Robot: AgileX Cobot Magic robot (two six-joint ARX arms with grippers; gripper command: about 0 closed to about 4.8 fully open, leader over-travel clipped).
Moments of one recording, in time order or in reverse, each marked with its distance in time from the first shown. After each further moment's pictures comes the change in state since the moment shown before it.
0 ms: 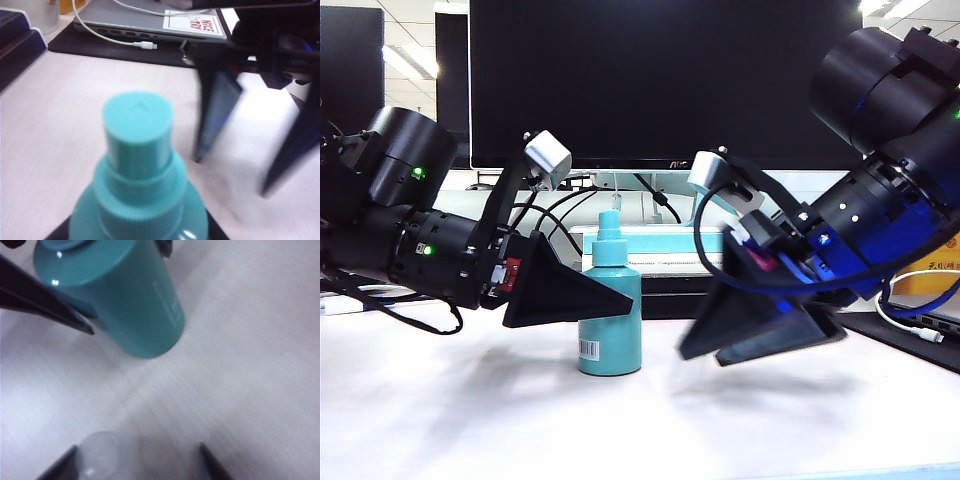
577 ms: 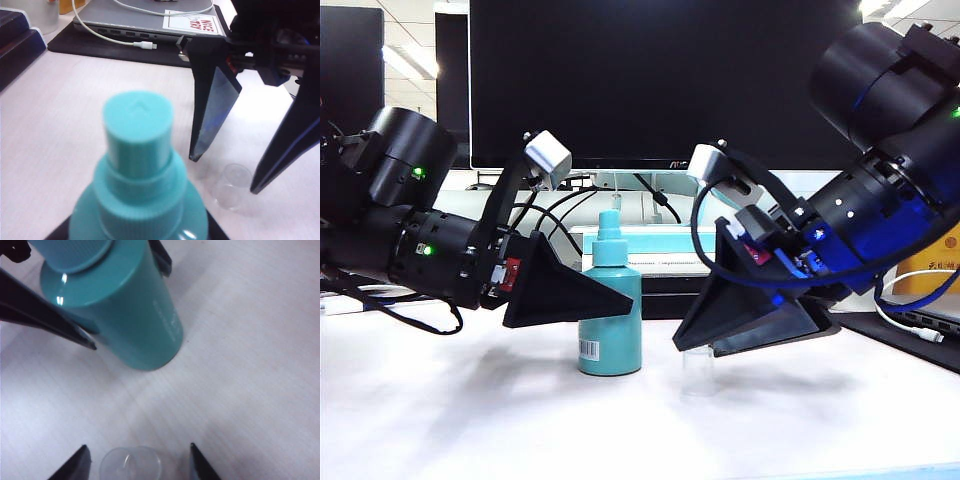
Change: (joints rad) left arm 0.000 0.000 0.000 -0.003 0.000 0.002; right arm 0.000 0.000 0.000 0.033 0.001 0.000
